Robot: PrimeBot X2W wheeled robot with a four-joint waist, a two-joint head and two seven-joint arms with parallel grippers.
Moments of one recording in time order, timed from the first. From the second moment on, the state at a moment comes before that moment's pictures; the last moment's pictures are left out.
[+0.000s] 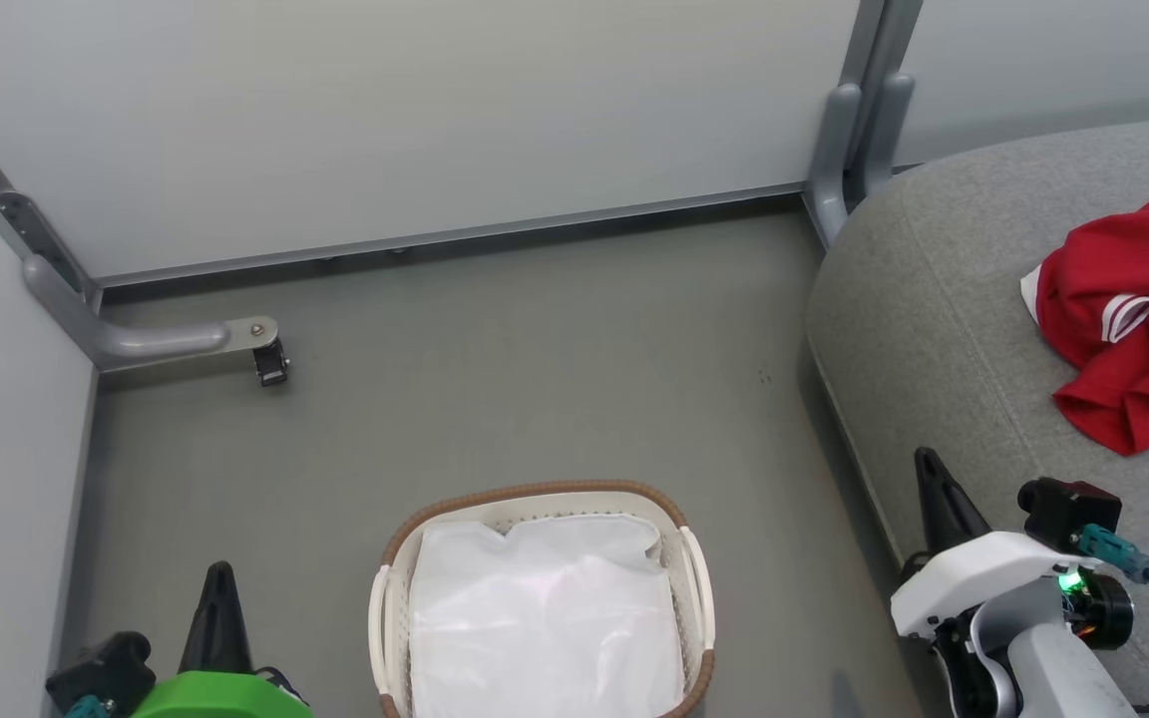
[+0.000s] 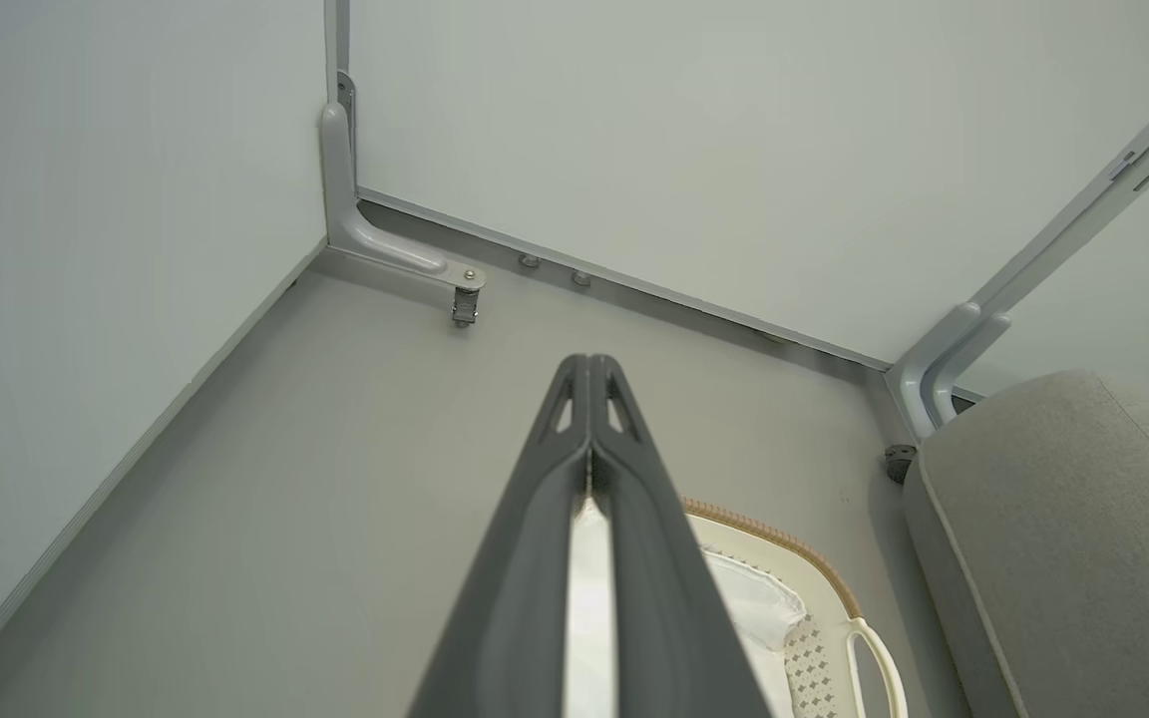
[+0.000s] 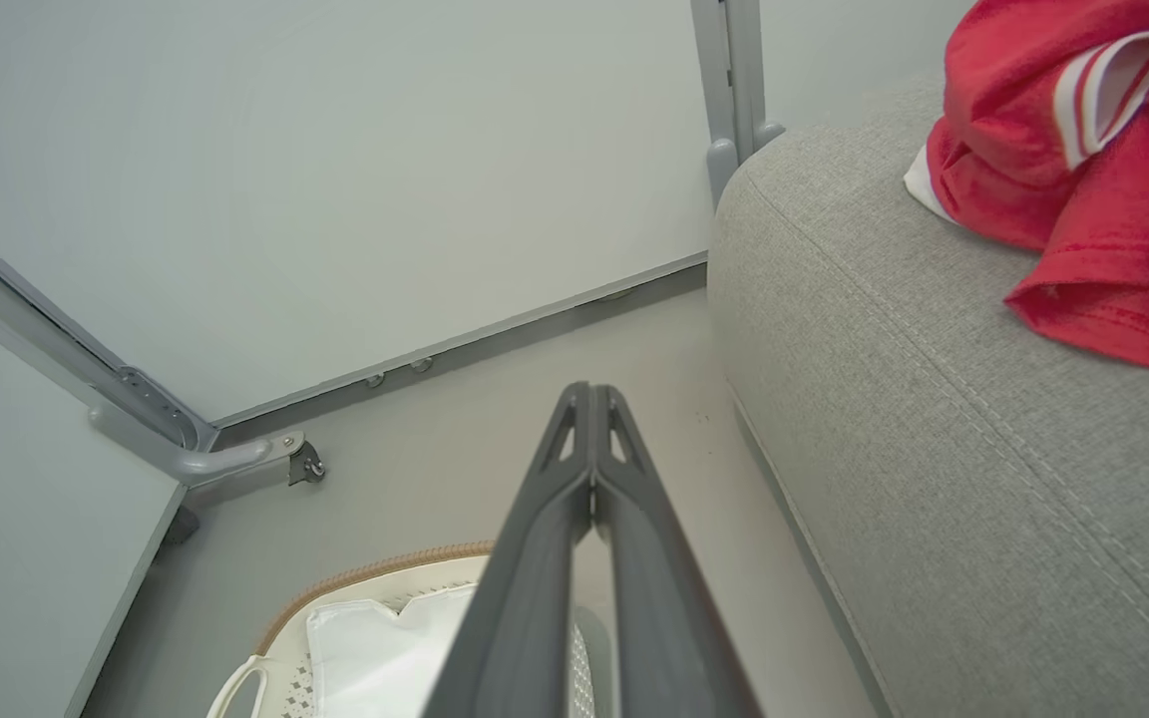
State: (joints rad) left arm 0.02 0.04 0.05 0.33 -0.44 -0.08 -0.19; right arm -0.21 -0.04 0.01 0.47 0.39 0.13 -0.19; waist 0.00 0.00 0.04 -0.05
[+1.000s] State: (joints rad) left arm -0.02 0.04 0.07 0.30 -0.88 -0.10 -0.08; right arm -0.17 -0.04 -0.04 0.39 0.85 0.13 -0.08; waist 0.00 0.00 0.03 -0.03
